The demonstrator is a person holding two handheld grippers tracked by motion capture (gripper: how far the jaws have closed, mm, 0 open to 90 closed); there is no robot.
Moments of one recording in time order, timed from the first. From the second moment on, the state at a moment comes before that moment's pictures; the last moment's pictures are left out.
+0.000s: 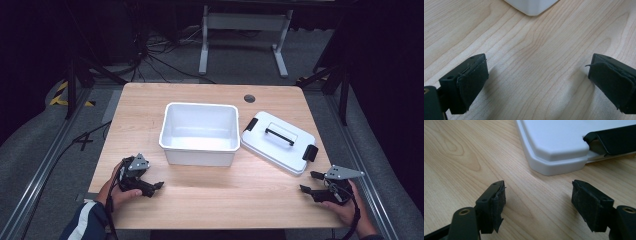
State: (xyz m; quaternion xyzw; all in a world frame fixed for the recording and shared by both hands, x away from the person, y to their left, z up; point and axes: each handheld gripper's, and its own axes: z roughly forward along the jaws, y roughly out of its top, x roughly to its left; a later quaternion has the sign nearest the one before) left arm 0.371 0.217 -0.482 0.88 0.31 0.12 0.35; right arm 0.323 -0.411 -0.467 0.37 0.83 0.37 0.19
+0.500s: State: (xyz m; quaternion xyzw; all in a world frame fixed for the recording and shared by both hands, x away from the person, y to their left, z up) left arm 0.372 0.217 -0.482 0.88 0.31 0.12 0.35; right arm 0.322 -0.410 -0.467 0.38 0.83 0.37 0.19
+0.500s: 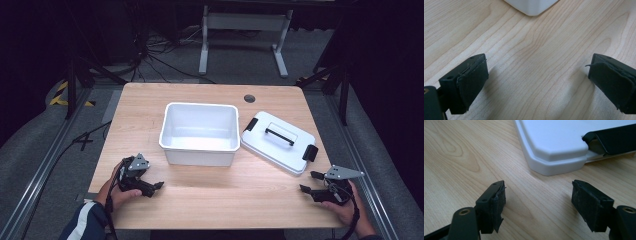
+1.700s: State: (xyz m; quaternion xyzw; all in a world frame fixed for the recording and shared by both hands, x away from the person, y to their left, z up) left arm 0.374 0.216 -0.482 0.88 0.31 0.12 0.35; right arm 0.323 -0.411 -0.467 0.38 0.83 0.36 0.19
